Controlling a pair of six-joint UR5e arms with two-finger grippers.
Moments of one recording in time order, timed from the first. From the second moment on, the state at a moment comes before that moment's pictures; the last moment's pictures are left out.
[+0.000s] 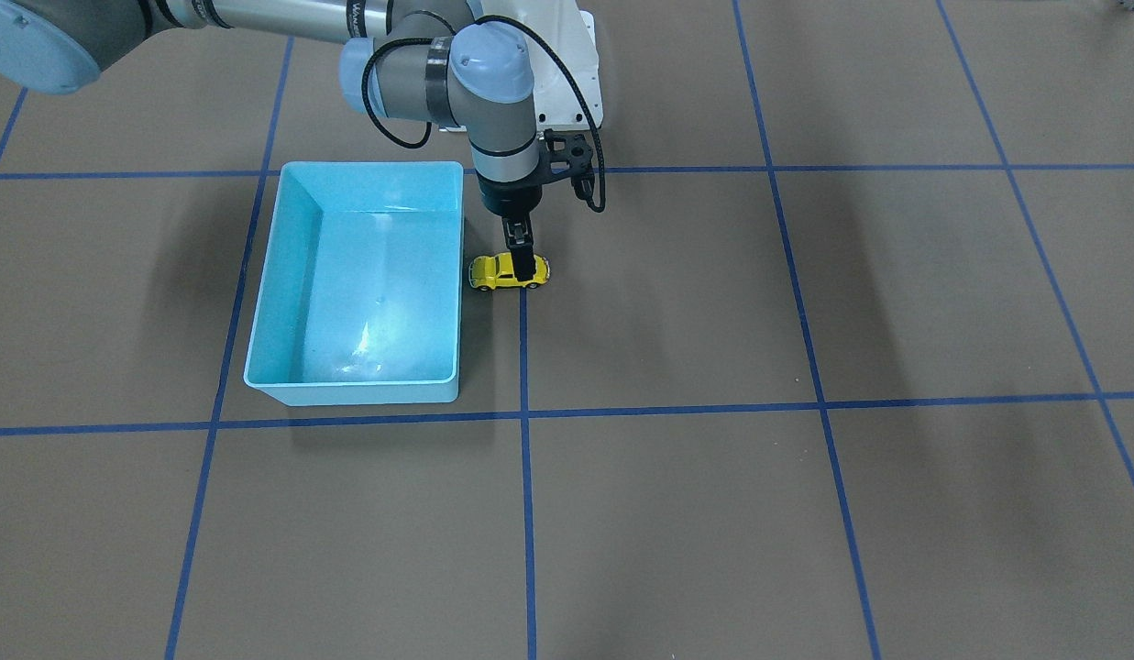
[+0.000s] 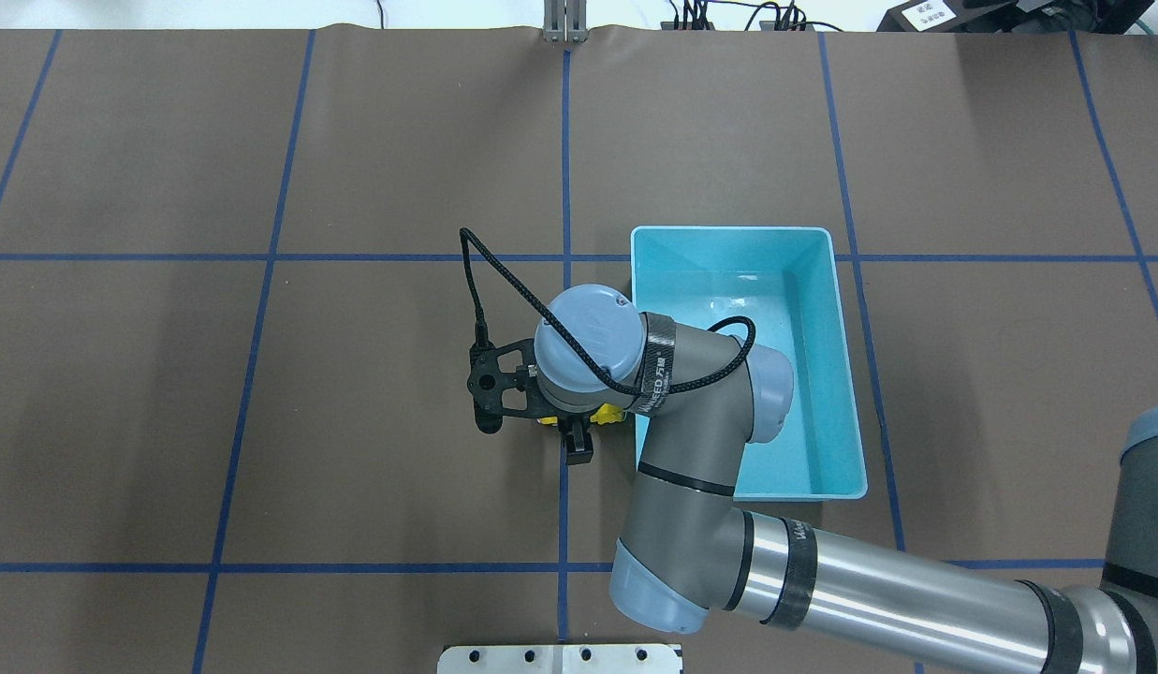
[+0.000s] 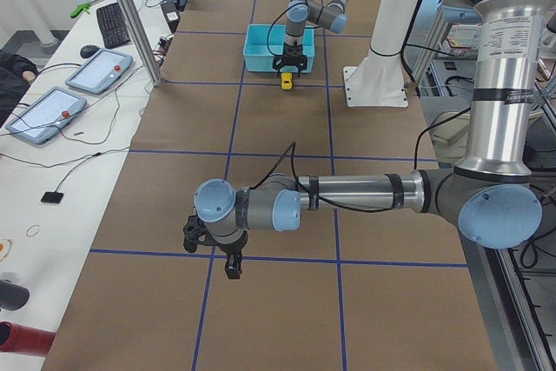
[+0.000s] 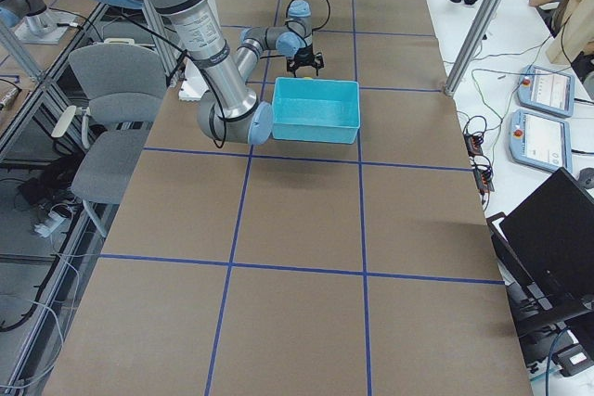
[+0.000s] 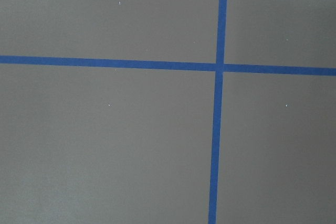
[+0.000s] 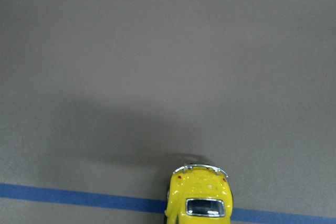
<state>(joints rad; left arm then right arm) -1.55 -1.59 -1.50 -1.61 -2.37 -0.04 0.39 -0.82 1.58 -1.50 1.75 -0.38</state>
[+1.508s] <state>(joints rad) -1.55 -1.59 -1.50 -1.61 -2.37 -0.03 0.41 -0.78 1.70 -1.69 1.79 -0.31</state>
